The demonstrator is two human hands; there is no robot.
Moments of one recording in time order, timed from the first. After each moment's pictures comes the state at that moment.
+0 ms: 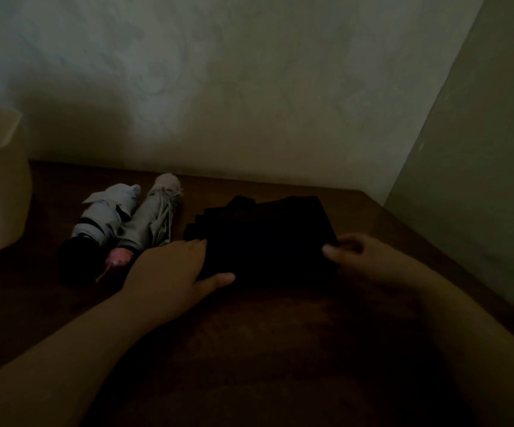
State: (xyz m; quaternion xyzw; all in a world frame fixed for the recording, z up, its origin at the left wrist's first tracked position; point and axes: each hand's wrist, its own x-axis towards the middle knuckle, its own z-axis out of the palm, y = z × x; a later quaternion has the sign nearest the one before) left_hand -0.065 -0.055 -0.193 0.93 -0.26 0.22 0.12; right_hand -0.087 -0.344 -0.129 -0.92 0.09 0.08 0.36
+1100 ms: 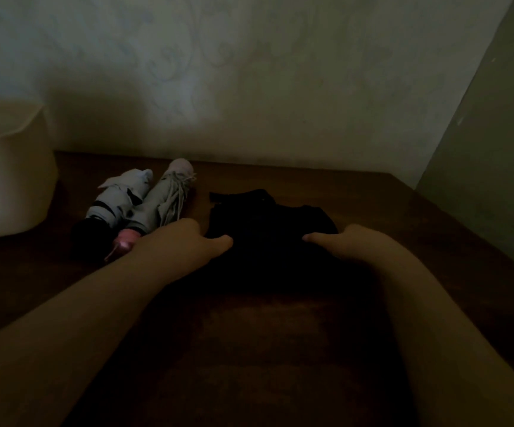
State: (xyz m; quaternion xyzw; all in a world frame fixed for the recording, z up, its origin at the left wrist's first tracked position) left_hand -0.066 -0.075 -0.158 0.96 0.02 -0.06 0.26; right_hand -0.061 -0.310 -0.136 -0.95 0.17 0.14 0.23
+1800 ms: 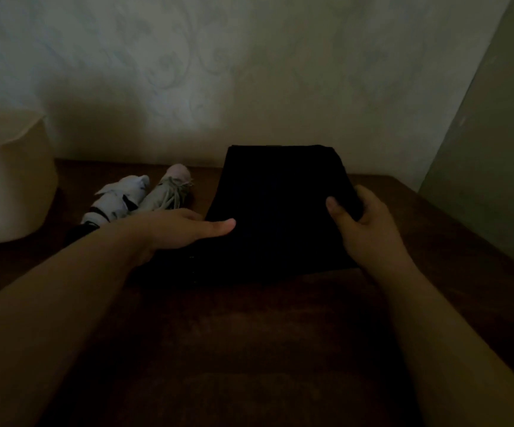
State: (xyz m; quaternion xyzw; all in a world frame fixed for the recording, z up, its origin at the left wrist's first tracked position) left_hand -0.060 -0.073 -0.126 0.89 0.01 -0.22 0.40; right_hand -0.069 -0.325 -0.152 -0.81 -0.05 -0.20 0.55
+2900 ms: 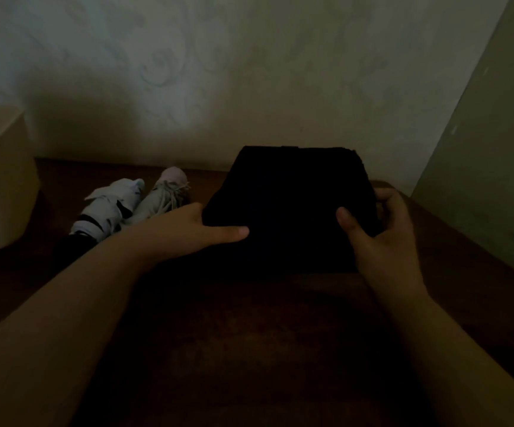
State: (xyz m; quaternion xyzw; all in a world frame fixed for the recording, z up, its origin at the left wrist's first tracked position) left_hand -0.034 -0.059 -0.136 0.84 -0.16 -0.18 0.48; right_hand -0.080 -0.305 -0.156 -0.75 -0.09 -0.30 0.59
